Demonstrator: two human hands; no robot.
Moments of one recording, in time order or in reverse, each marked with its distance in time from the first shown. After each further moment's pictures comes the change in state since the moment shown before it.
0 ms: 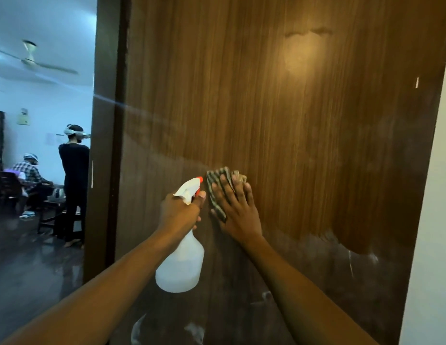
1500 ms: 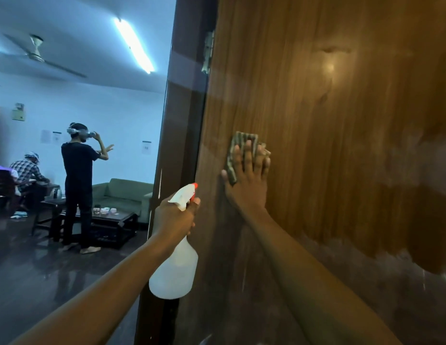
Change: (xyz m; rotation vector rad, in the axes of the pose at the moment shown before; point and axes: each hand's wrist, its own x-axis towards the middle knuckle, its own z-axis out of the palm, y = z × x) left_hand 0.085 -0.066 -0.191 0.004 0.033 -0.003; right_hand 0.168 -0.160 -0.013 0.028 0.075 0.324
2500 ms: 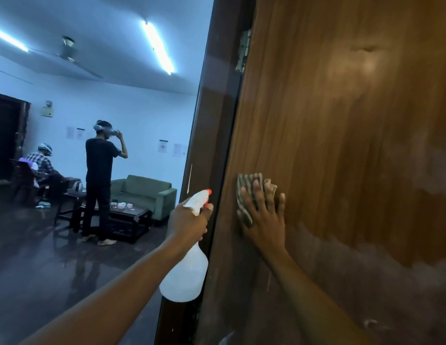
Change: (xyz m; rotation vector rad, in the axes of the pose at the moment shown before) left_hand -0.008 -0.025 -0.038 -0.107 -0.056 0.022; right_hand -0.091 -0.016 0.035 -0.080 0.005 -0.218
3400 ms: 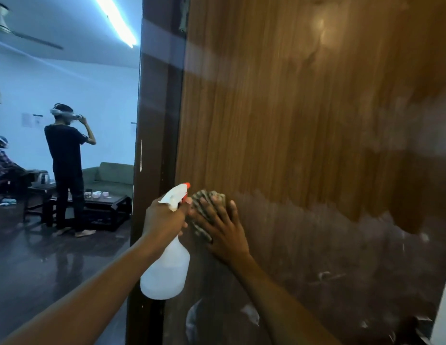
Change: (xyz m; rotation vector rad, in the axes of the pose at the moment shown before) left_hand -0.027 -0.027 0.060 0.085 -0.025 -0.073; right_hand -0.098 -0.001 0.027 0.062 -0.138 -0.234
